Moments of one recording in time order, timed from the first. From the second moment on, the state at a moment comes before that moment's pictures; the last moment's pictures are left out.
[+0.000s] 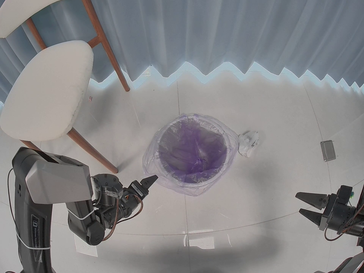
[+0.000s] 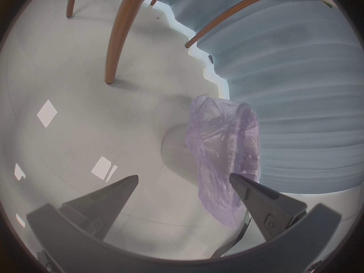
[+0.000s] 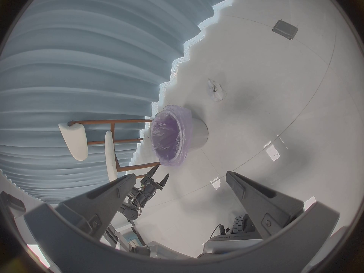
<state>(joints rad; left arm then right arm) -0.41 2.35 -0.52 -1.50 -0.05 -1.04 0.03 1.23 -0.02 -0.82 0.40 0.90</state>
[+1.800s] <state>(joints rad) -0.42 2.46 -0.69 -1.49 0.00 -0.66 0.11 1.61 -0.48 -0.61 0.35 0.70</state>
